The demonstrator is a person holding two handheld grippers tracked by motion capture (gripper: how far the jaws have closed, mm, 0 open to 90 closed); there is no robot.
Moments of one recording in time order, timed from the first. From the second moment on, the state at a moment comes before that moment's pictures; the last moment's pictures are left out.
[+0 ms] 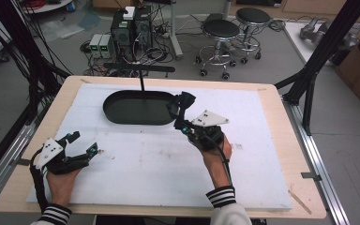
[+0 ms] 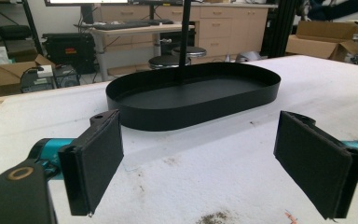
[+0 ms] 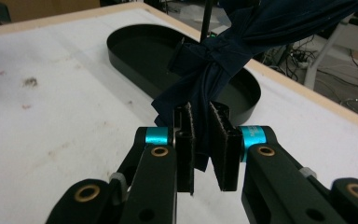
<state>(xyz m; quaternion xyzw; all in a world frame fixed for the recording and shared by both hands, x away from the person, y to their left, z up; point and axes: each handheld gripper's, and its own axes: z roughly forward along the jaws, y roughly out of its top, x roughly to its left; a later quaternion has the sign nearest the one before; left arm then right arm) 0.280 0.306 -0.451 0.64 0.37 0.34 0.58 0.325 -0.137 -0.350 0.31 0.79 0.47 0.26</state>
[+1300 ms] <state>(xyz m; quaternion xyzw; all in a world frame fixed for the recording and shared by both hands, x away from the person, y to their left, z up) 0.280 0.307 -0.451 0.64 0.37 0.33 0.58 0.410 -0.109 -0.323 0.29 0.77 0.51 0.25</state>
